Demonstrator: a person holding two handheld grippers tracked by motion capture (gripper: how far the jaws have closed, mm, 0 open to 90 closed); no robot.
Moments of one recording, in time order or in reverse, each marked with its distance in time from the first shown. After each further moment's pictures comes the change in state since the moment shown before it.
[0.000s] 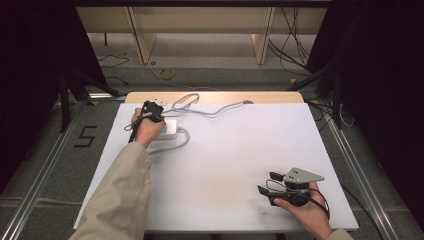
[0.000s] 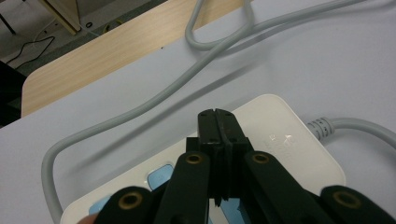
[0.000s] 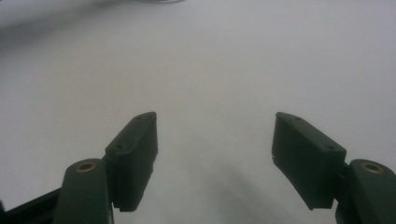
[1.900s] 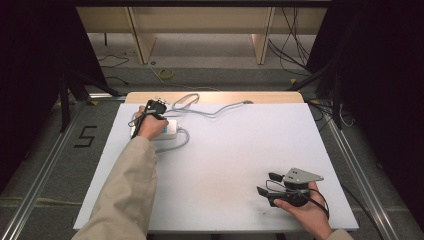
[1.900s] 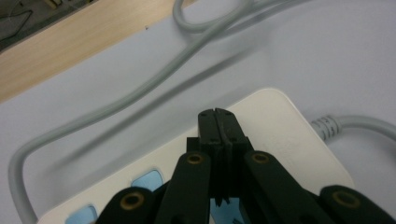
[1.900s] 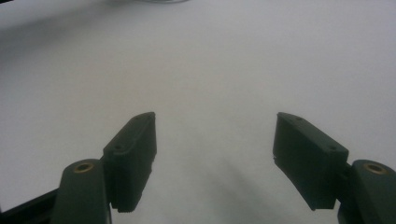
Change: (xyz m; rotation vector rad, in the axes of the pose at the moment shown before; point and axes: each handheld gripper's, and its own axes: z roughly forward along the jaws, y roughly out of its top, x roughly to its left) left arm -0.001 0.008 0.017 0.109 -0.039 0.003; right arm 0.001 0.000 0.001 0.000 0.022 0.000
